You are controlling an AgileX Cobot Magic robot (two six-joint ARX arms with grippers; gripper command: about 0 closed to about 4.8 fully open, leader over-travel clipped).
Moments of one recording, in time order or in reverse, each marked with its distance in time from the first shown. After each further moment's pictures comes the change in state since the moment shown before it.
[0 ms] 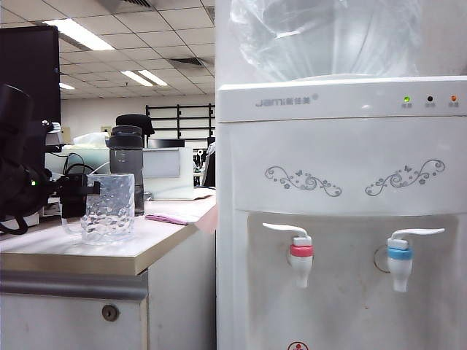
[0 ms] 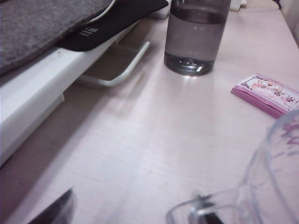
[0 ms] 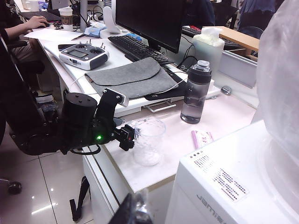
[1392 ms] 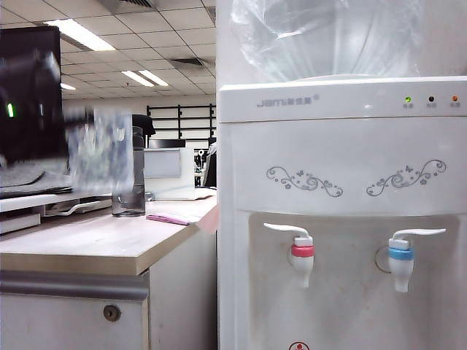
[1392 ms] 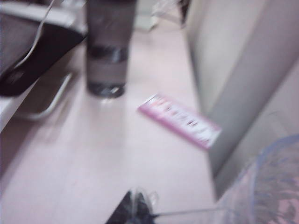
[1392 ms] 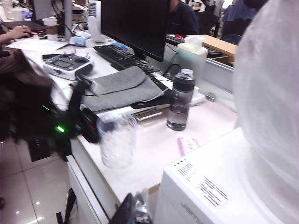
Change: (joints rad) left arm 0.000 -0.446 -0.082 -0.332 0.301 -0.021; right arm 0.000 0.000 0.000 0.039 0.062 0.000
